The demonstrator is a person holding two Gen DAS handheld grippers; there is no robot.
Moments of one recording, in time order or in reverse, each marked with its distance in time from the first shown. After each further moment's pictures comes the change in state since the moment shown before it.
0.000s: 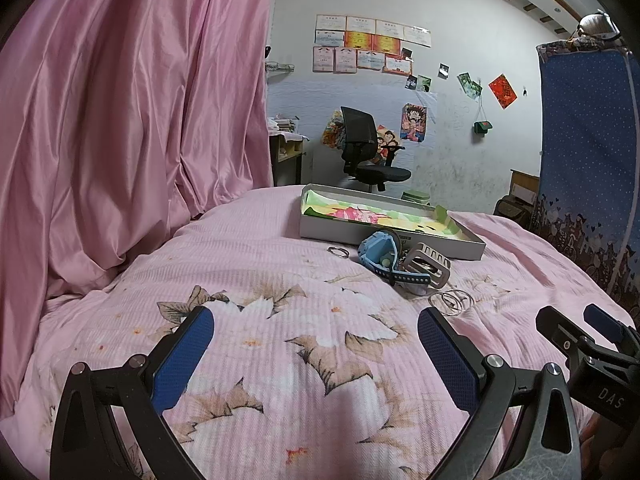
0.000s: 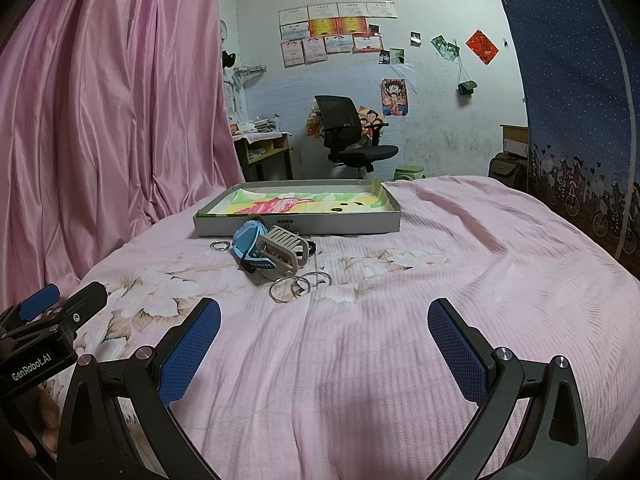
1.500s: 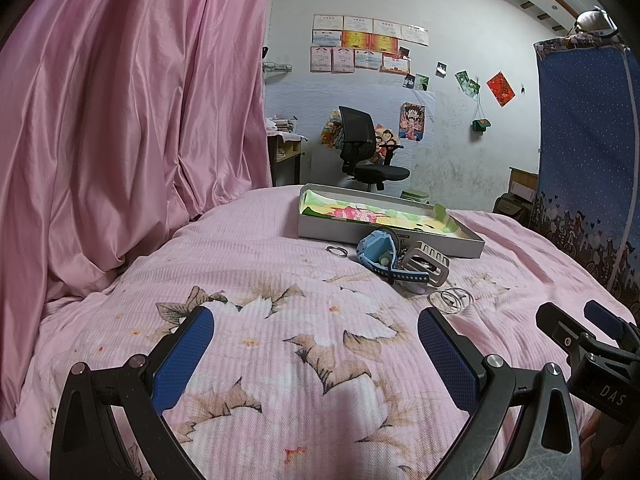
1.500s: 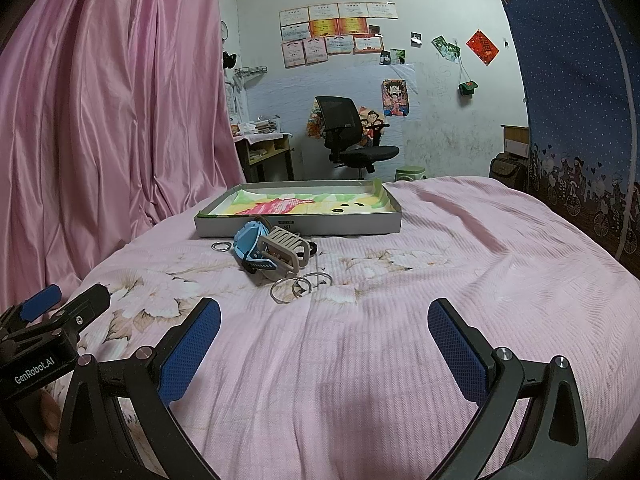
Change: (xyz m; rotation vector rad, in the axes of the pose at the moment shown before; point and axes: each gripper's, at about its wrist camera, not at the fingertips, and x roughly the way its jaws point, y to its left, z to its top) left arm 0.000 0.000 0.000 0.003 -0.002 0.001; right arm 0.001 0.000 0.000 0.002 -0.001 0.000
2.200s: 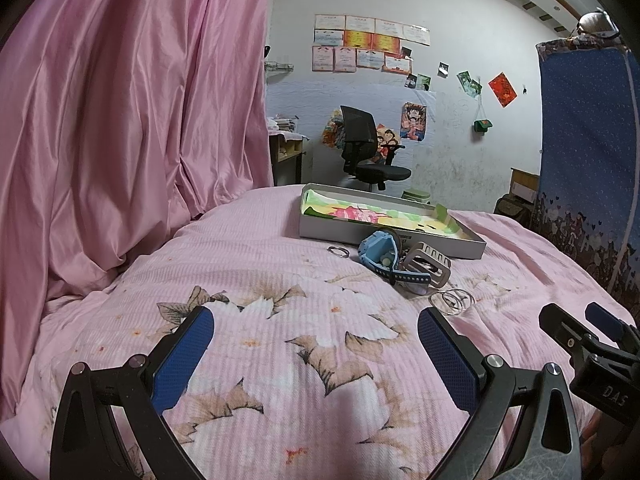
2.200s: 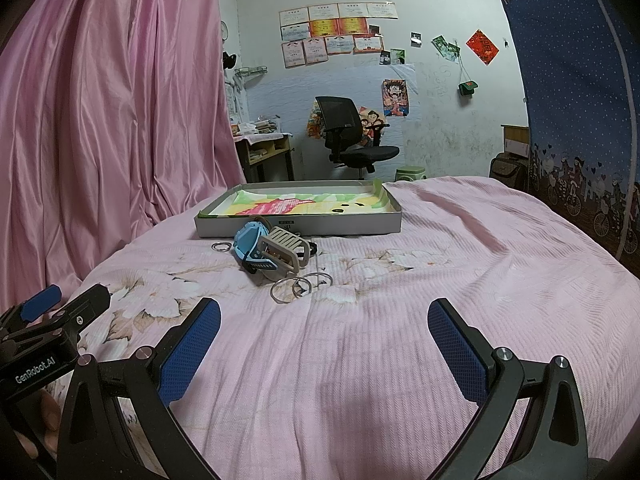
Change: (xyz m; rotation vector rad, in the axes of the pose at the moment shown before) left arm 0.000 0.000 0.000 -0.005 0.003 -0.004; right arm -0.002 -0.001 0.001 0.001 0.000 0.001
